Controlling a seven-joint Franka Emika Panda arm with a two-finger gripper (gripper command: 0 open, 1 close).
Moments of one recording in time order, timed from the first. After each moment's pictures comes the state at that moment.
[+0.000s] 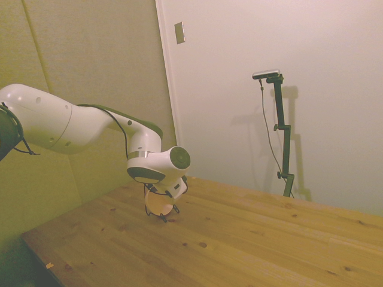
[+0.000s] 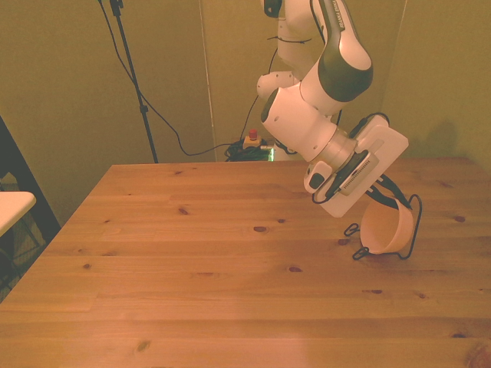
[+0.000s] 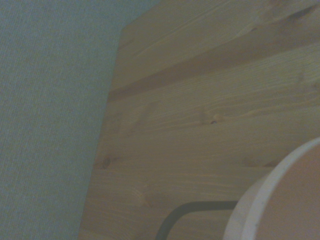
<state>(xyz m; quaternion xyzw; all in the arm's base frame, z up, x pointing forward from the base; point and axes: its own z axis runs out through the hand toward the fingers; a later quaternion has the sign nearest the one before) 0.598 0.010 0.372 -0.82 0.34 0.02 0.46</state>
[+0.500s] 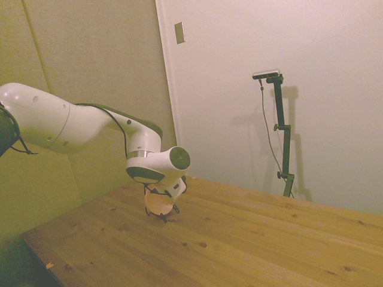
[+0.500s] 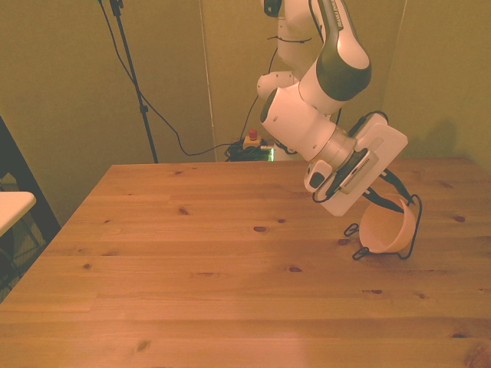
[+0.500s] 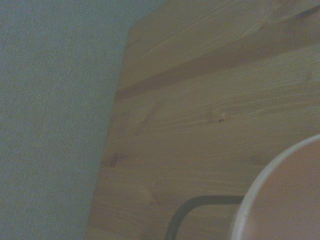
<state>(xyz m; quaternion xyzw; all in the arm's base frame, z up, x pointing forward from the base) 0.589 0.005 0.381 -0.82 0.33 0.02 0.47</state>
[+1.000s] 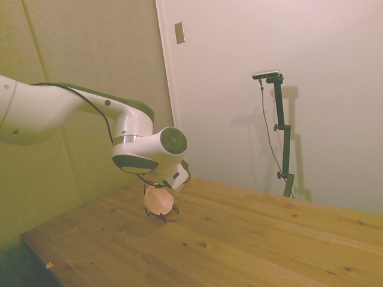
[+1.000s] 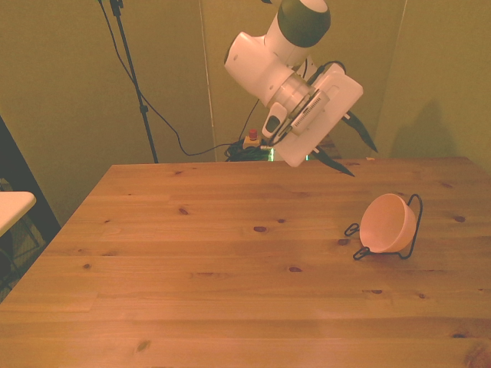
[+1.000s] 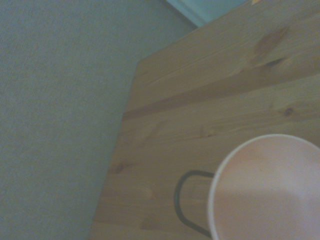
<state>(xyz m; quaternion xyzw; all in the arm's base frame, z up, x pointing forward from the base) 0.516 -0.070 0.458 -0.83 0.35 -0.04 0.44</state>
